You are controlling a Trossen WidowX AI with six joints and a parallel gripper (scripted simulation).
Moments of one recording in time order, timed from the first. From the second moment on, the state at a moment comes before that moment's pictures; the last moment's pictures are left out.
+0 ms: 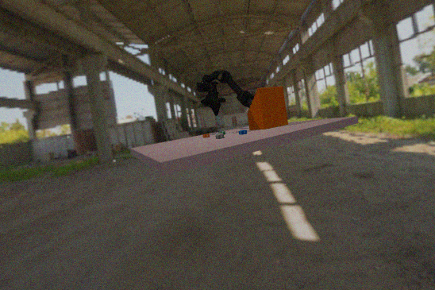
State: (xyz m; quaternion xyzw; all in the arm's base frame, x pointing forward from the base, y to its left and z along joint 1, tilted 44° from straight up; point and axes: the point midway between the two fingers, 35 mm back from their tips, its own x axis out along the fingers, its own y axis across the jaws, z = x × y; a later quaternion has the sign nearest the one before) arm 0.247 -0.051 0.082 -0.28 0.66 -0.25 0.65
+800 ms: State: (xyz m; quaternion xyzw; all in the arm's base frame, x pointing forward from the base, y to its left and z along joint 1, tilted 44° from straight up) arm 0.244 -0.116 0.014 -0.27 0.65 -0.26 0.66
